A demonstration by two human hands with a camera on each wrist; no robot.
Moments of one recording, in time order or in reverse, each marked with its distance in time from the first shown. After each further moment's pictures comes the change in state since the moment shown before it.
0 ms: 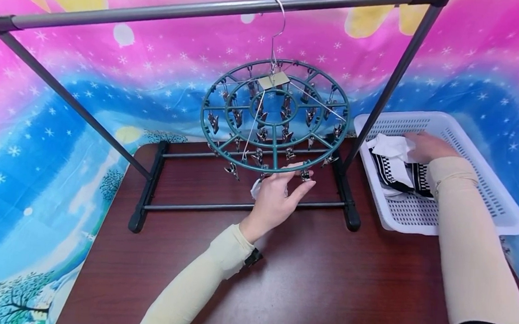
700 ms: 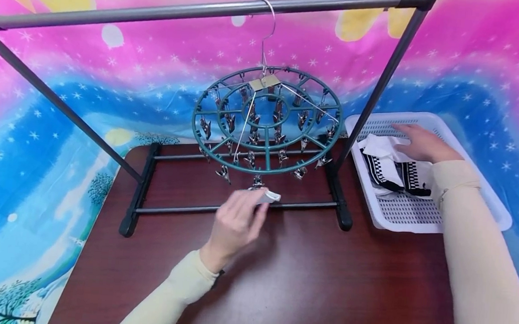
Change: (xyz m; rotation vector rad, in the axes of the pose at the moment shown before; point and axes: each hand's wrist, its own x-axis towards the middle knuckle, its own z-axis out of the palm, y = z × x) left_hand -0.052 -0.024 -0.037 0.405 0.350 0.497; right_hand -0.019 -0.031 -0.017 -0.039 0.152 -0.171
